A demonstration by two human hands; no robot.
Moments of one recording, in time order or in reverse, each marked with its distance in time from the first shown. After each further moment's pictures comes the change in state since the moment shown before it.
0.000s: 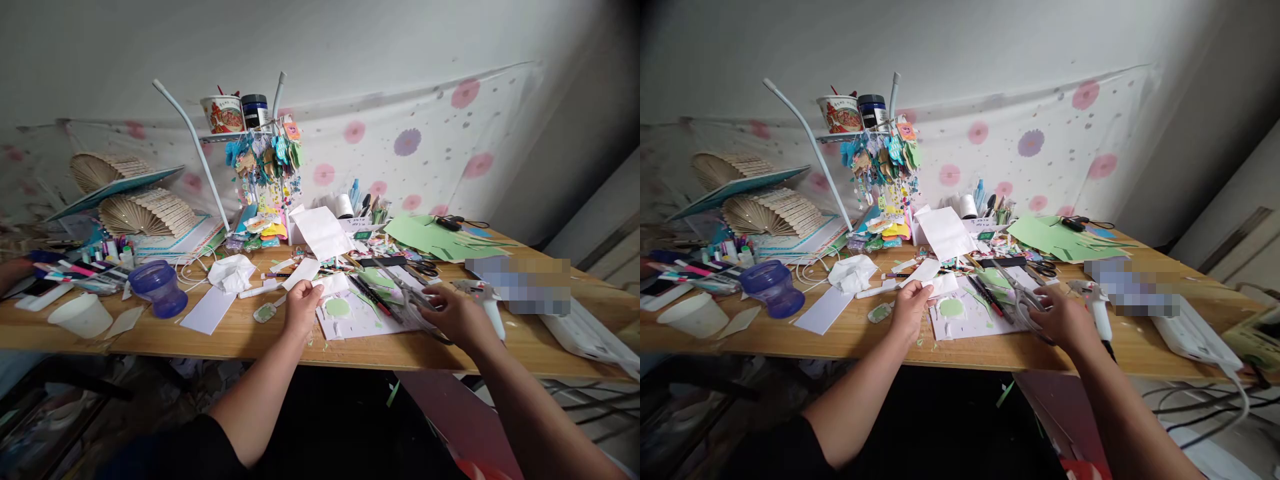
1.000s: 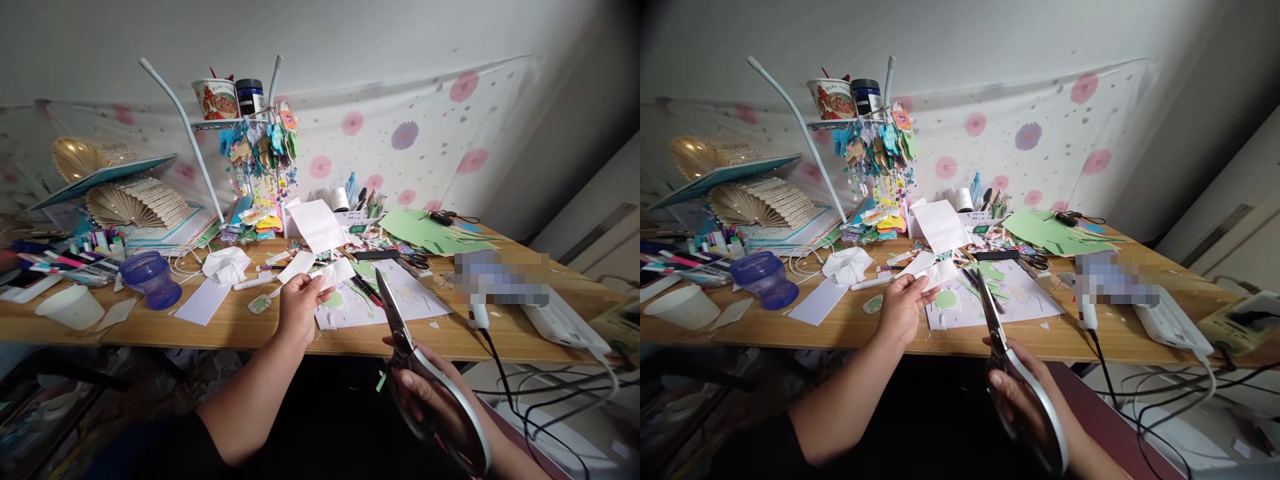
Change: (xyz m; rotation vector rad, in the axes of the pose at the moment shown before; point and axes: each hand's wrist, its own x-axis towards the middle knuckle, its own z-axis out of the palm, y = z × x) left_hand -0.039 0.044 0.022 -0.201 -0.011 -0.095; right_hand -0.141 -0.060 -0.012 1.029 -0.612 0.134
